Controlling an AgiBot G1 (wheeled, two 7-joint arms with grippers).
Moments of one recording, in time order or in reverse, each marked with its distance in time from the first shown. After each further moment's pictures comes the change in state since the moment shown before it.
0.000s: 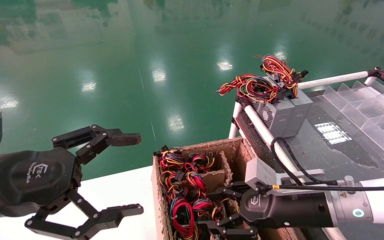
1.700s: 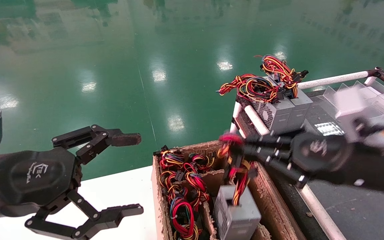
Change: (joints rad) left arm 0.000 0.000 0.000 0.000 0.000 0.000 0.000; right arm 0.005 0.184 0.214 0.055 0.301 -0.022 -0.031
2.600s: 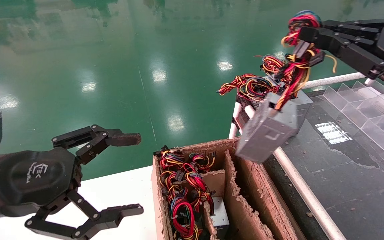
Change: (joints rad) left arm 0.000 0.000 0.000 0.000 0.000 0.000 0.000; right arm 0.264 0.042 0.070 -0.305 -0.006 -0.028 -0.116
